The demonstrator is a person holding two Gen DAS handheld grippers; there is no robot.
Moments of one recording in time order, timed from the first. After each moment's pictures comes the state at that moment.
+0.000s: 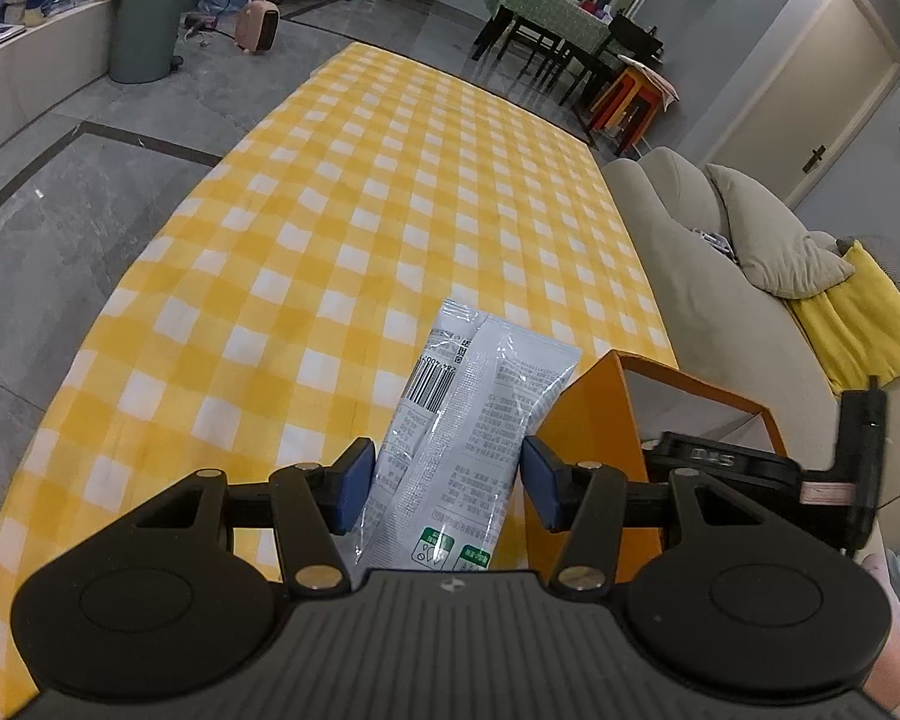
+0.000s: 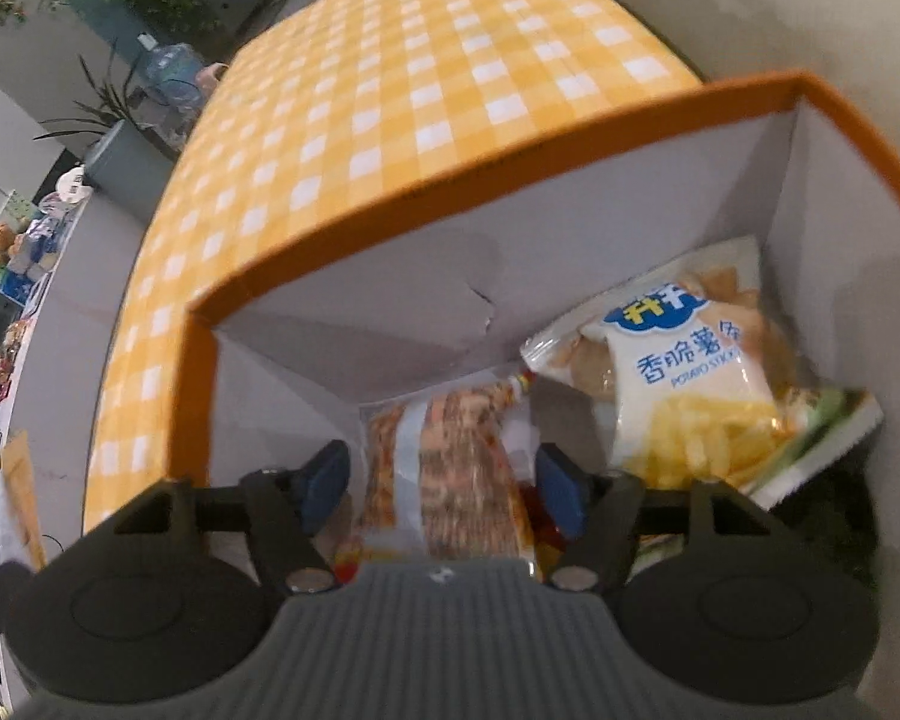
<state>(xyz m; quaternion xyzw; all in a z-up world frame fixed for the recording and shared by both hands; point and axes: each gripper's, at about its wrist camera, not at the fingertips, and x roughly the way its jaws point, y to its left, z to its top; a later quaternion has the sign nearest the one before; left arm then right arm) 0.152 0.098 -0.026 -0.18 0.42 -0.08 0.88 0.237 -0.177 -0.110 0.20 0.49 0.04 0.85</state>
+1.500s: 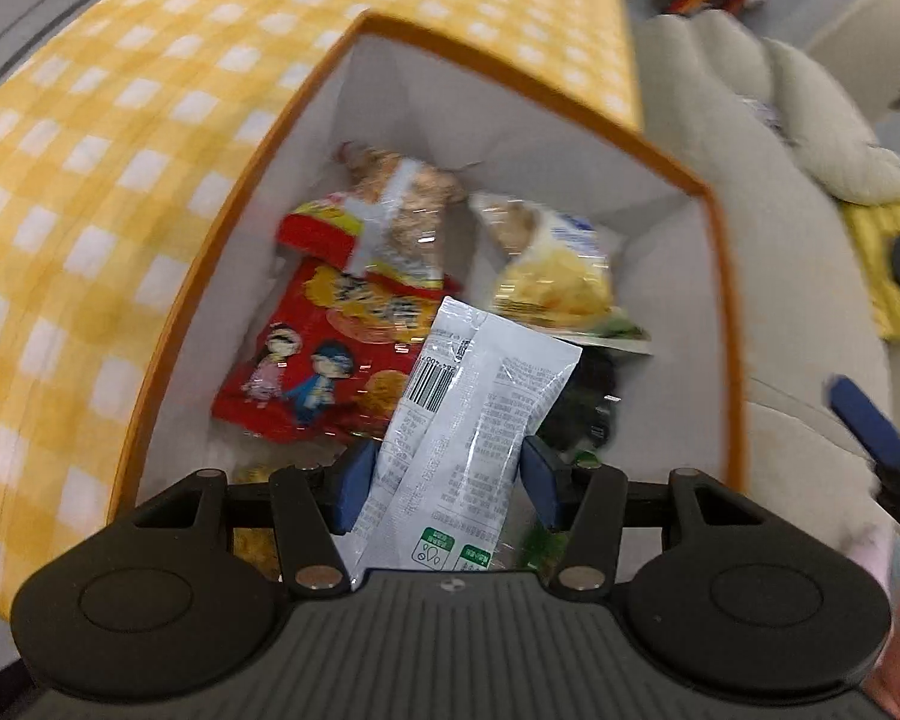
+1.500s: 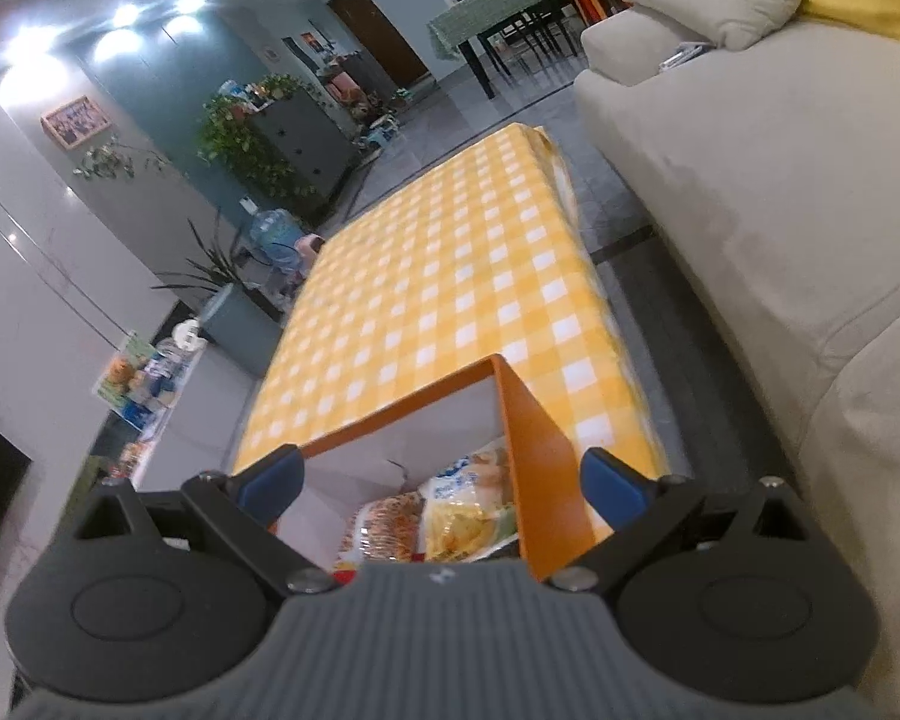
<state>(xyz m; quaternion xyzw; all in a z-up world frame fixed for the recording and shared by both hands) 0.144 -0.109 -0.078 -0.20 0.56 0.01 0.80 0.118 -0.350 -0.021 0.28 0.33 0.10 0.90</state>
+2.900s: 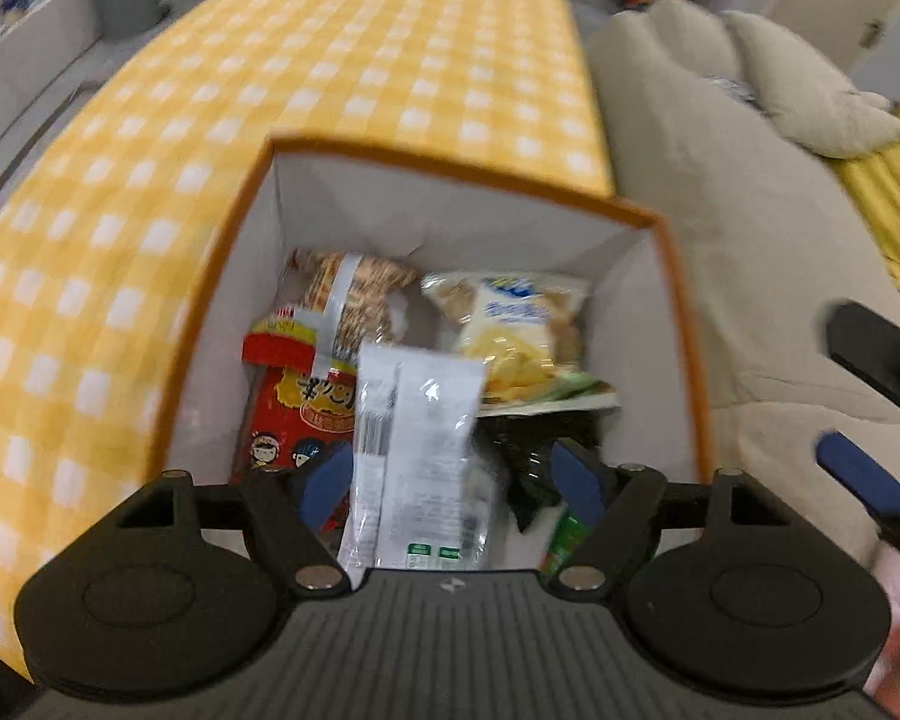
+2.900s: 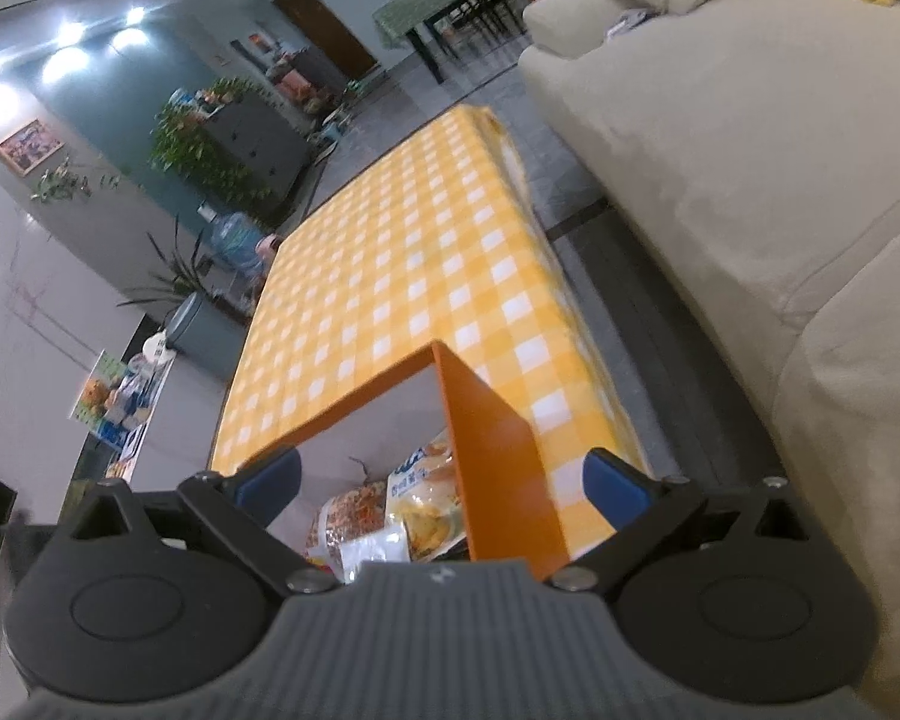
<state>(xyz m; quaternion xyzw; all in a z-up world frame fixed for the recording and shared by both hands) 0.155 -0.141 -0.027 -0.10 0.52 -0.03 0.85 0.115 -0.361 -0.025 0.31 0.35 0.05 0.88</state>
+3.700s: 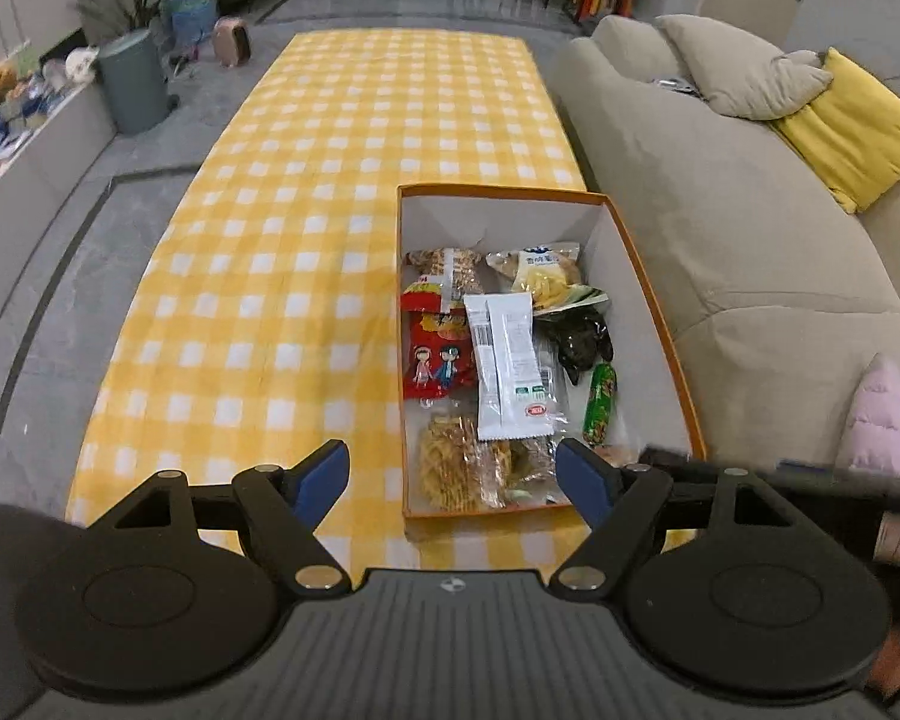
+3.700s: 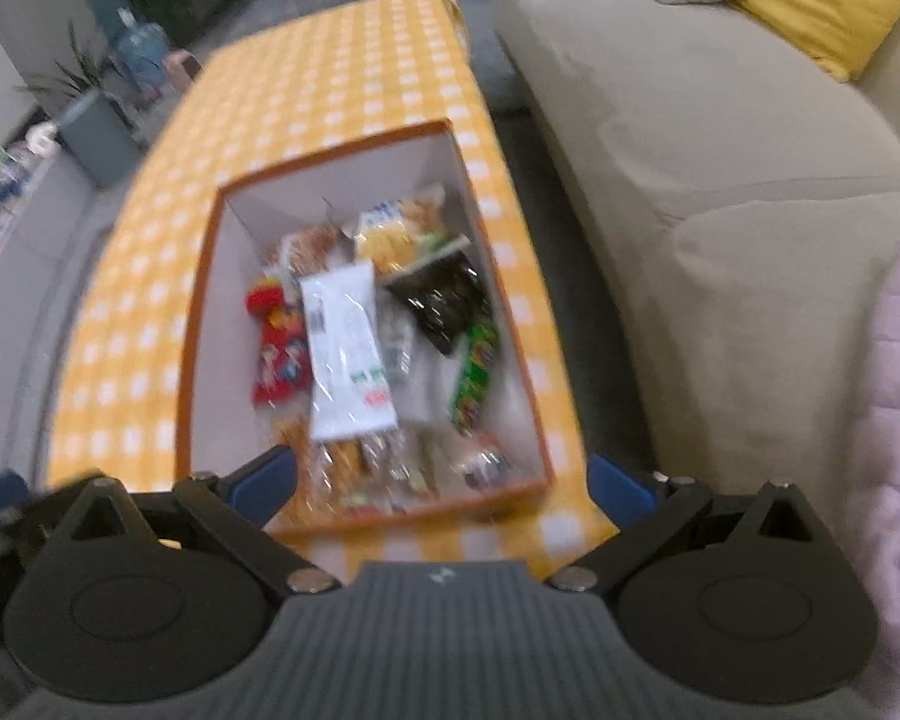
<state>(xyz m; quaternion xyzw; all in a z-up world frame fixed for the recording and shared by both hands) 0.012 -0.086 0.086 -0.01 0.51 -0.03 0.86 -0.007 -0.248 0.022 0.10 0.50 -0.04 0.86</state>
